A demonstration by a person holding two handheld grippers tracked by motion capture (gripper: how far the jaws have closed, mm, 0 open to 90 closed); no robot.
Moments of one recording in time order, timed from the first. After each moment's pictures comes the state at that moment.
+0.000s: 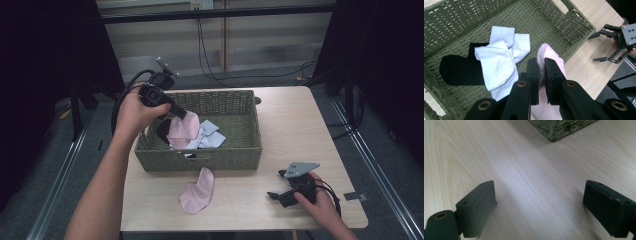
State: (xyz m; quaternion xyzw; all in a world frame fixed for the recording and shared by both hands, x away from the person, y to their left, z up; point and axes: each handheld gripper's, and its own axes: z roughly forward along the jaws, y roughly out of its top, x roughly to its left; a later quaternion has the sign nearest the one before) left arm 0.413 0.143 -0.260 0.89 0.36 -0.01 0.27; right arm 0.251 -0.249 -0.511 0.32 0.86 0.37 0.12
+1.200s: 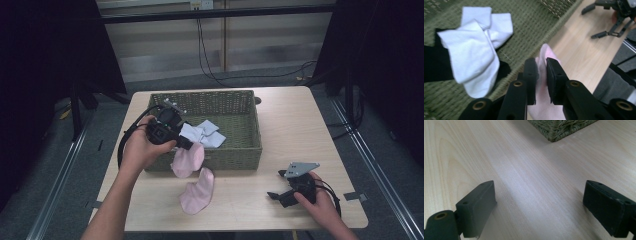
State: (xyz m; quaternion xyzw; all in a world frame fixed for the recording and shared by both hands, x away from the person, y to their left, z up) left arm 0.358 0.139 -0.322 0.91 0.30 -0.02 0.27; right arm 0.251 -0.249 -0.511 0.32 0.86 0.37 0.12
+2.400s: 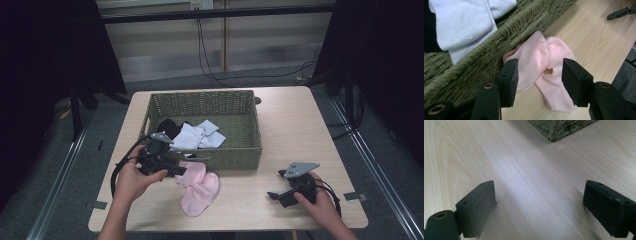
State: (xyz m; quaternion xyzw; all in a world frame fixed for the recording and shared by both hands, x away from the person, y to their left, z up) left arm 0.322 0.178 -0.390 0.90 0.32 0.00 0.30; right arm 0.251 -0.249 -0.511 0.32 0.86 0.37 0.12
